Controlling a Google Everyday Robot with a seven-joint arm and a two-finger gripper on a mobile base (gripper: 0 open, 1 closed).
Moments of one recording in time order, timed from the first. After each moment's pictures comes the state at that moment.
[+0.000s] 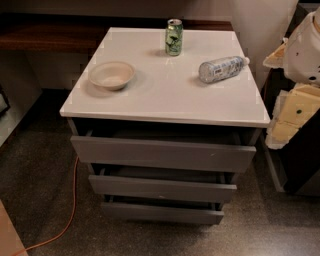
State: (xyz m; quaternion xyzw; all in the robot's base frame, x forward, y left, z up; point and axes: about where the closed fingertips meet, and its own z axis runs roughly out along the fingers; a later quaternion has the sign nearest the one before) arm 0.438 -0.216 0.978 -0.60 0.78 -0.04 0.16
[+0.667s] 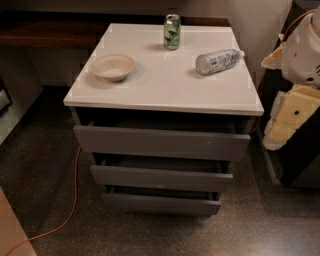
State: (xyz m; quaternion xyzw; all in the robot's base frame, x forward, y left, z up) arm 0.439 -0.215 0.976 -0.60 0.78 -0.03 0.16
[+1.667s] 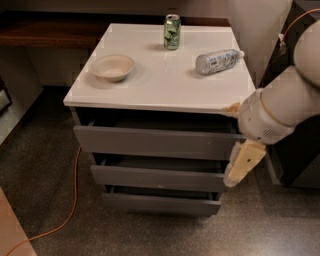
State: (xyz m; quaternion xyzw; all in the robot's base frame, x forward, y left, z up) arm 0.447 -0.166 0.855 -0.64 0.74 0.07 0.20
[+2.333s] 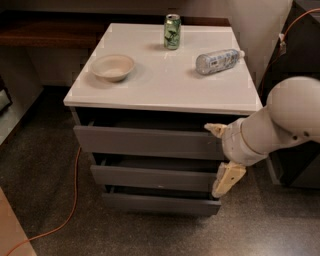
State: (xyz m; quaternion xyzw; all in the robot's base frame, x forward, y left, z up) arm 0.465 -0.154 0.778 -0.69 0.68 0.04 0.25
